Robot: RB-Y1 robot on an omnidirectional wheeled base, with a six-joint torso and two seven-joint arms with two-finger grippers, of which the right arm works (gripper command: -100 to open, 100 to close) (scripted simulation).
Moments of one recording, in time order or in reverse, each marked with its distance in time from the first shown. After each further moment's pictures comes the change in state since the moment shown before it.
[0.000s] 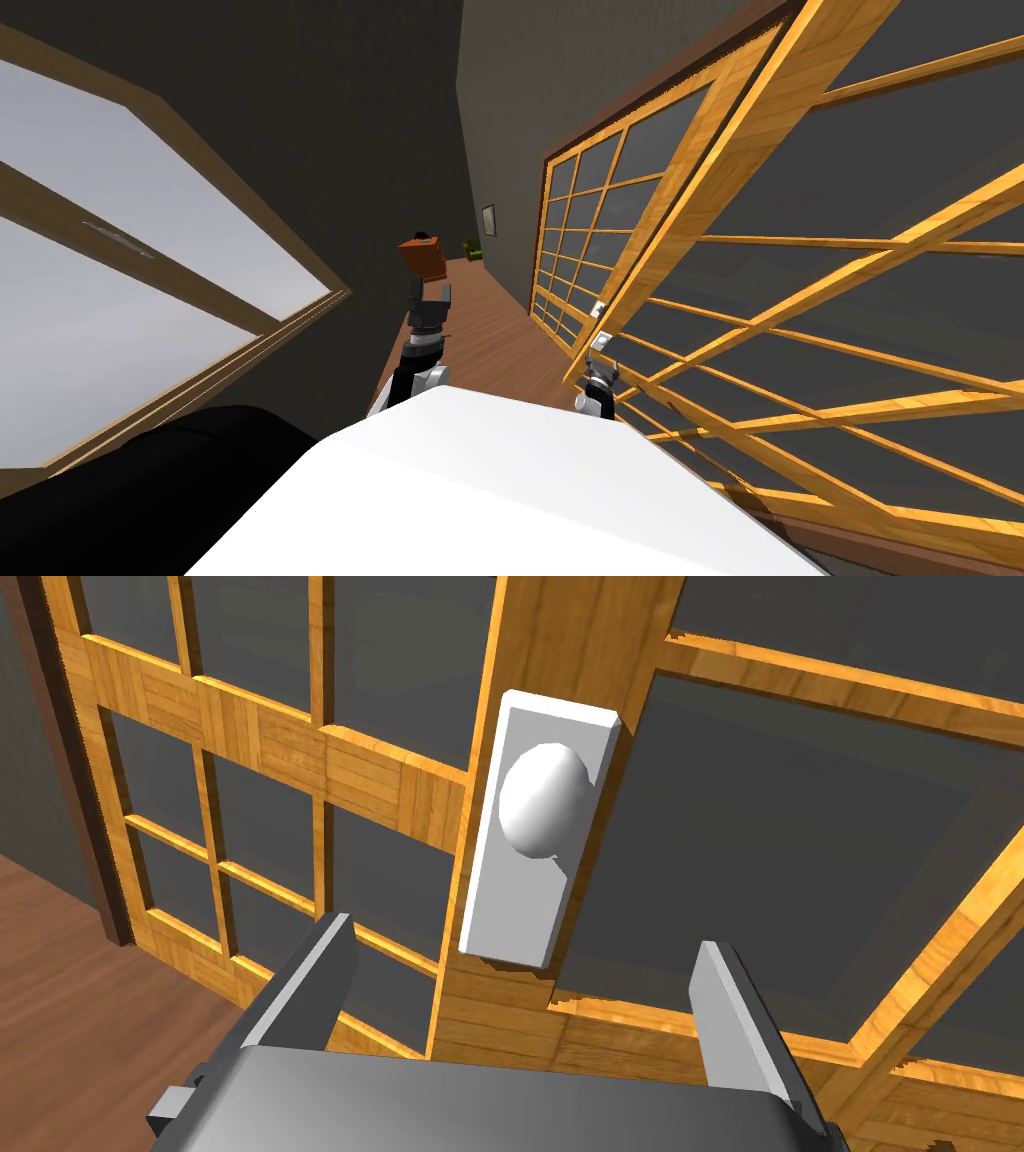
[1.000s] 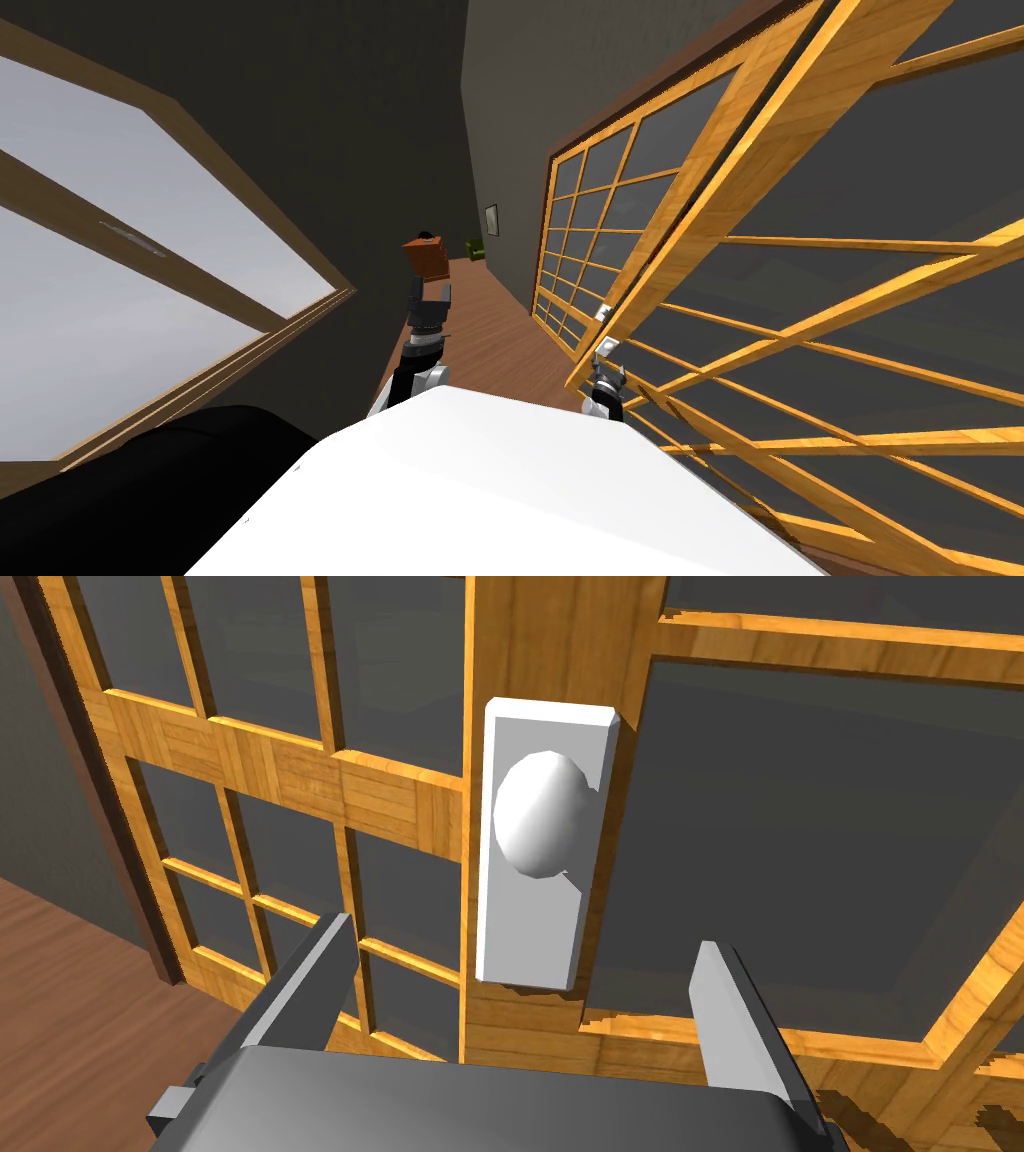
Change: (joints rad) arm 0.020 -0.047 0.019 0.011 -0.033 -0.001 -0.155
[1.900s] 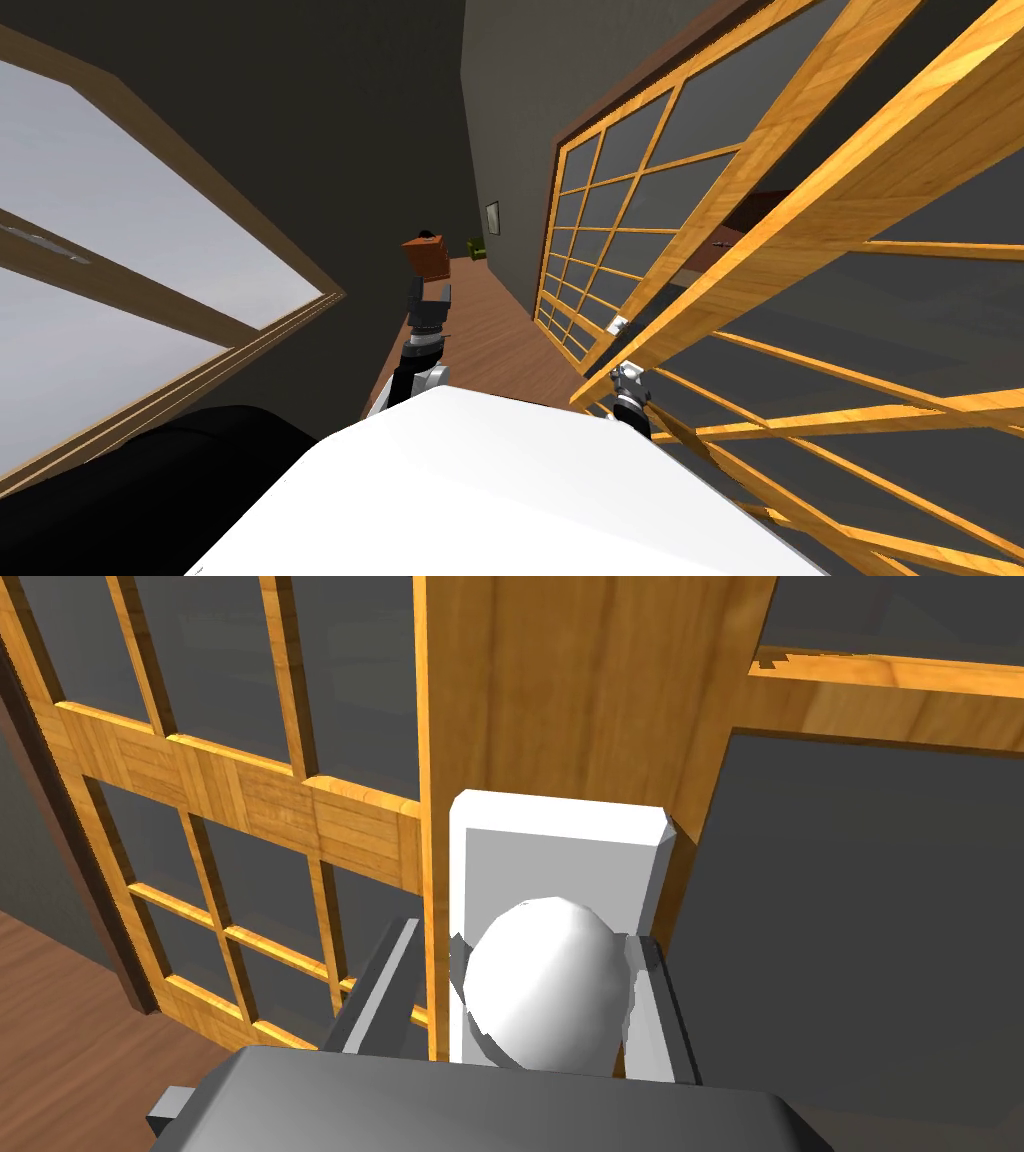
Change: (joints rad) arm 0.061 -0.119 0.013 0.029 0.002 -0.015 -0.146
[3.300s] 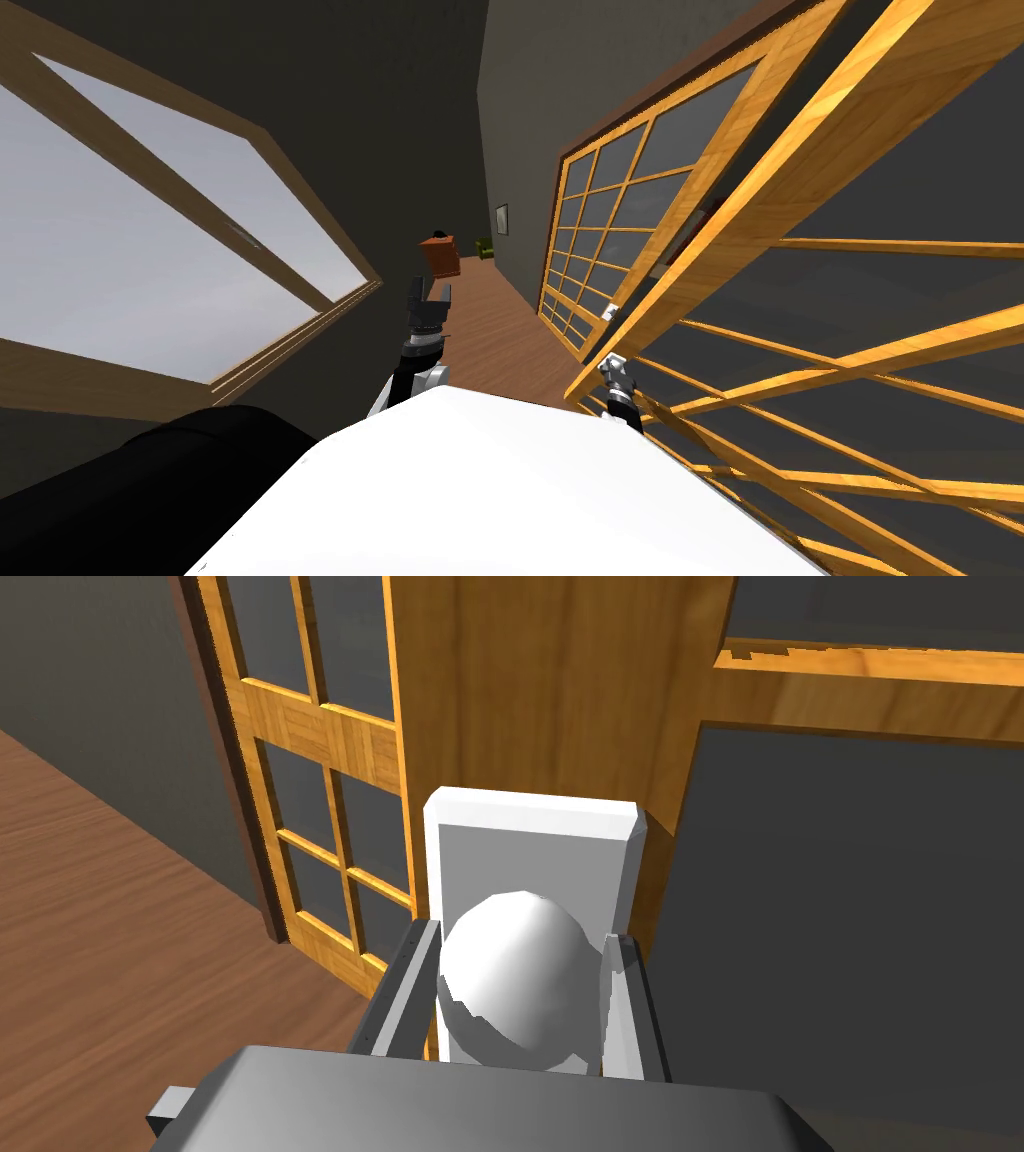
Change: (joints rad) arm -0.002 -0.011 0.093 -0.025 0.058 0.021 -0.075
